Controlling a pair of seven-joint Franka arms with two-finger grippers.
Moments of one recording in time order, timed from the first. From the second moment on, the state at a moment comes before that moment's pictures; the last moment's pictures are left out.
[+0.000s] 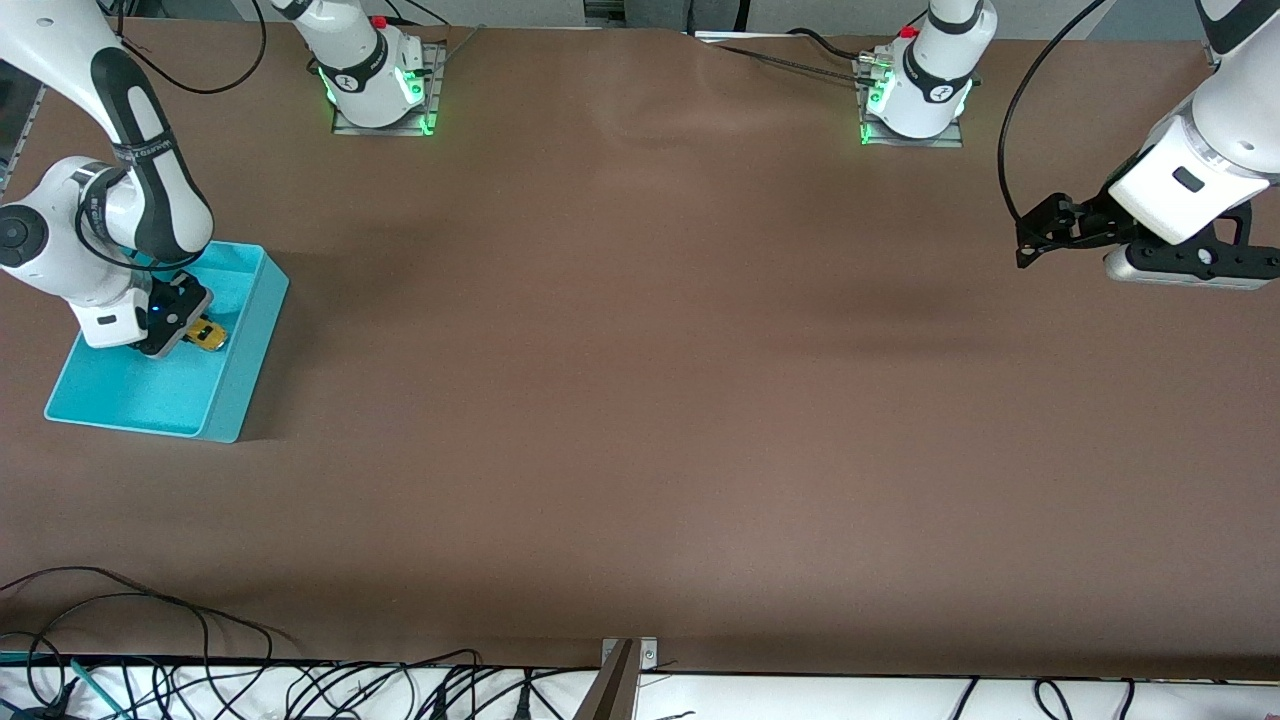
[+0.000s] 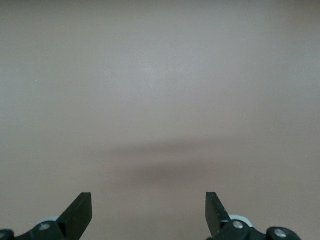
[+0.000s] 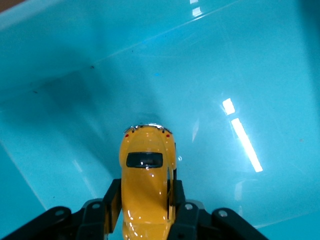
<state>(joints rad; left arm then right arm) -0.03 0.01 -0.08 -1.64 -0.01 1.63 -0.06 -0.09 0.37 -0.29 -2.23 -0.11 2.58 -1.34</state>
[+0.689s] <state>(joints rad) -0.03 0.01 -0.08 -1.64 -0.01 1.63 -0.06 -0.09 0.31 -0.21 -1.98 -0.06 2.28 -1.29</state>
